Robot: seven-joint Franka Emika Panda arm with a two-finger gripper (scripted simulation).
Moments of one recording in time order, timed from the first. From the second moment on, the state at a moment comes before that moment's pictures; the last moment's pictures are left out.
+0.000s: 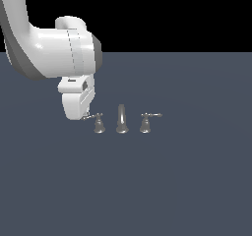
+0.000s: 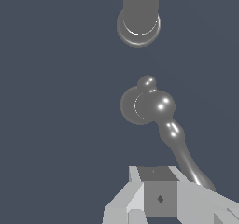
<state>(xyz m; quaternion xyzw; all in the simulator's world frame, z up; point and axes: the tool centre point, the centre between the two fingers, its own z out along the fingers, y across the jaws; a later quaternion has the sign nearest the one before) 0.006 0.148 0.077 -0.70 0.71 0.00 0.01</state>
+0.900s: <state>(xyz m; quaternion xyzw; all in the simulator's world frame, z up) -0.036 0.131 0.076 -0.71 0.70 0.00 0.01</state>
